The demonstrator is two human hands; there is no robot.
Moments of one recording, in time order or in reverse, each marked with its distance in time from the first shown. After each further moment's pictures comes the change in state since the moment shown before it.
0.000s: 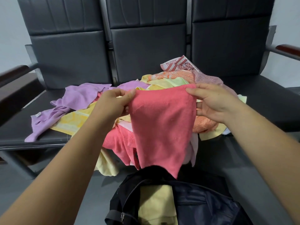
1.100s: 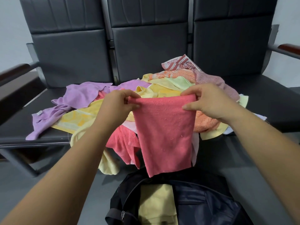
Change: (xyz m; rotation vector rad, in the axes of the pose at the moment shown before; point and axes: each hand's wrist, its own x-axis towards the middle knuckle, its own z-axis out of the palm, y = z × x) left_hand -0.010 0.001 0.004 0.645 0.067 0.331; right_hand -0.005 0.001 0.001 -0.798 0.023 -0.281
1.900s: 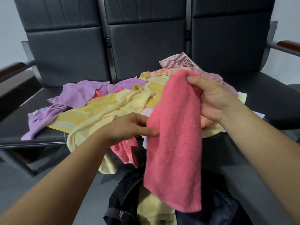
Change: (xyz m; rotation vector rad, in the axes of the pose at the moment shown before) left_hand -0.021 -0.004 0.024 -0.537 -0.813 -0.136; right_hand 0.001 -0.005 0.004 1.198 -0.061 0.094
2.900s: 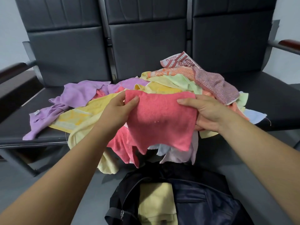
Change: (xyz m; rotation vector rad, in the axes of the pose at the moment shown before) left_hand 0.007 -0.001 -0.011 -0.138 0.684 0.146; right_hand 0.000 0.028 -0.016 -0.136 -0.005 0.246
